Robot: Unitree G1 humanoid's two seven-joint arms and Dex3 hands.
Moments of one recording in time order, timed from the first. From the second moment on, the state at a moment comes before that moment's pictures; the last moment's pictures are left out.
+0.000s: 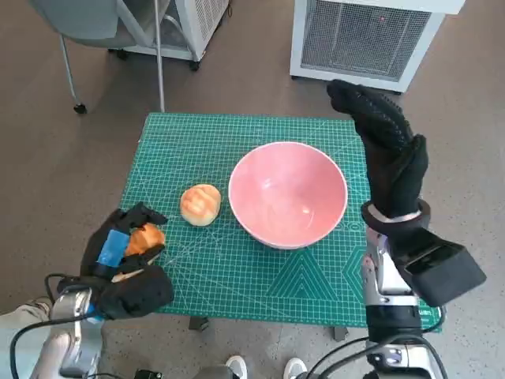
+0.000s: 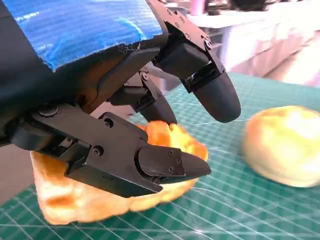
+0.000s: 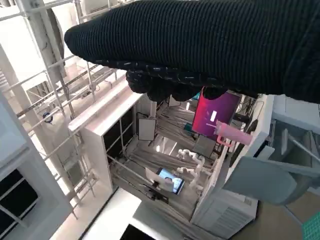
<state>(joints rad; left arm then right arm) 0.02 0.54 -0.05 -0.11 0.73 0.17 -0.03 -0.61 -0.07 -0.08 0.34 0.19 -0.70 0.28</state>
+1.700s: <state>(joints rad) -0.39 0.50 -0.03 -0.43 0.72 0.07 -0.16 -0.60 -0.08 -0.09 0.33 0.17 -0.69 0.27</state>
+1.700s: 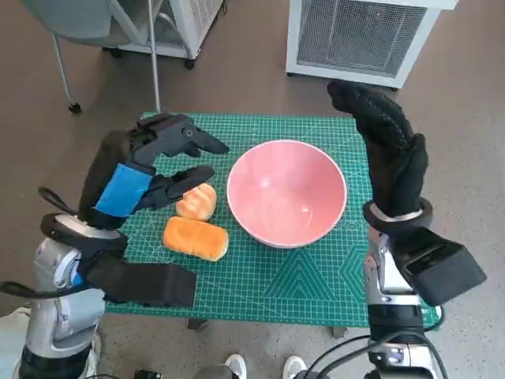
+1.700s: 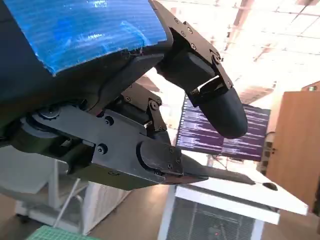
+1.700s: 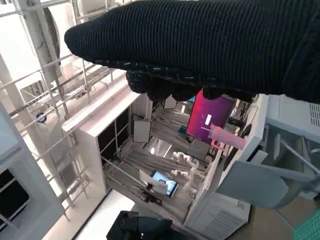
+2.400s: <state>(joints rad) -0.33 0.63 -0.02 -0.54 0.64 0.22 -0.56 -0.58 -0.08 -0.08 0.30 0.16 -0.68 0.25</state>
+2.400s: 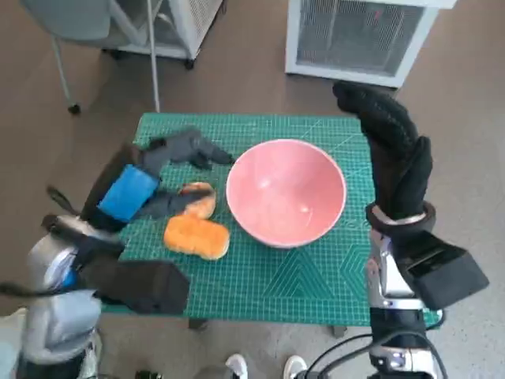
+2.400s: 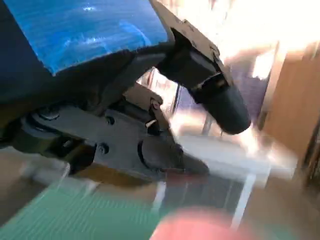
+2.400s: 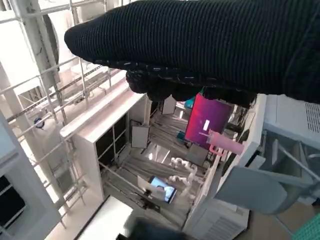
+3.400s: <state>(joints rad) -0.13 0.80 -0.07 -0.58 0.66 0.26 -0.80 -0.57 -0.08 -0.08 0.29 0.16 -0.66 0.25</state>
